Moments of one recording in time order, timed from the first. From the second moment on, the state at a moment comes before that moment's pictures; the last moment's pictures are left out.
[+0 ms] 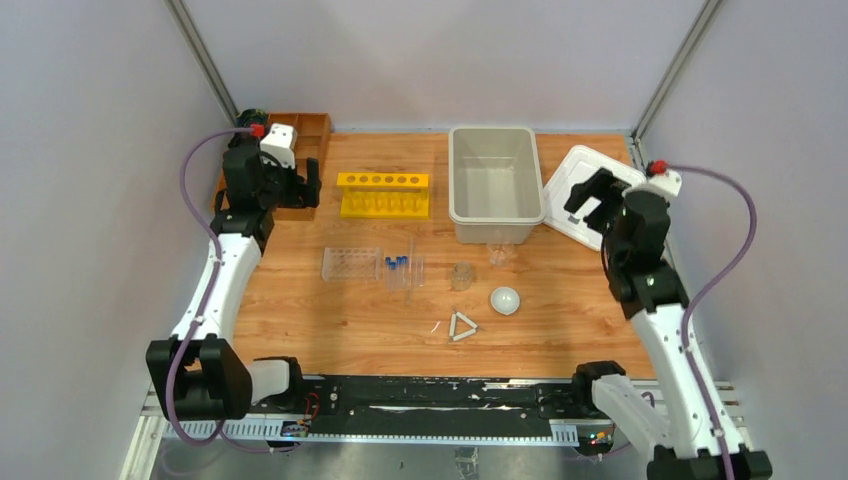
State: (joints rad) left arm 0.05 1.20 0.98 -0.14 0.20 0.16; right arm 0.13 0.78 0.79 -0.19 0.30 0.43
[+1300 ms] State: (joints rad) left arm 0.06 1.23 1.16 -0.63 0.24 0.11; right arm 0.93 2.16 1.90 -0.79 0.37 0.53
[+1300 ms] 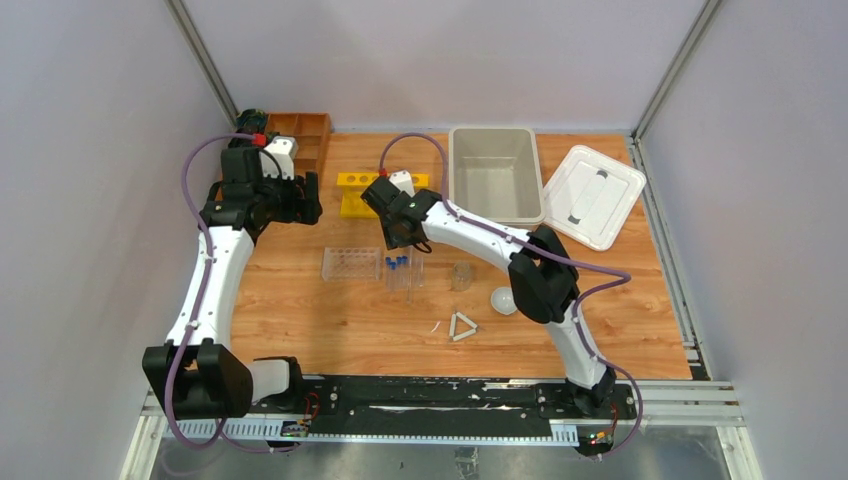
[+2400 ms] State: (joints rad) left arm 0.06 1.24 1.23 -0.66 0.31 0.13; right arm 0.87 2.31 1.89 -0.65 0.42 0.63
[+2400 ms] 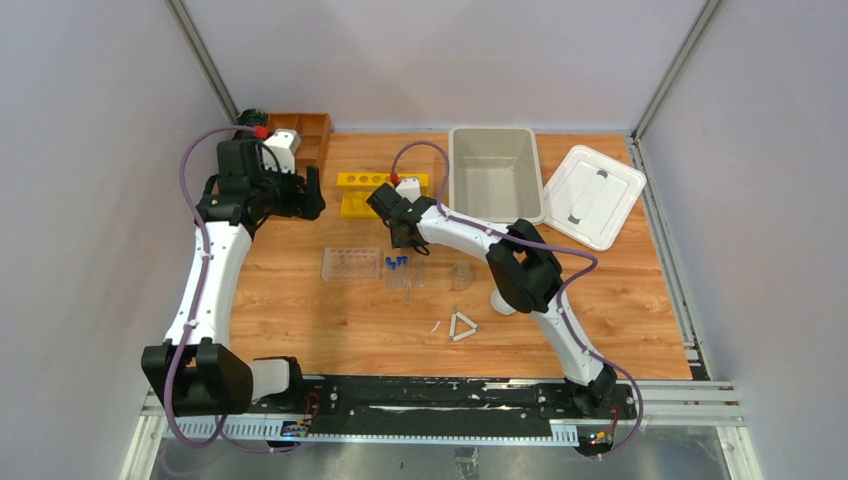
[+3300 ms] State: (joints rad) left arm 0.06 1.23 1.29 -0.87 0.51 0.30; right arm 0.88 2.20 1.82 -0.59 0.40 0.68
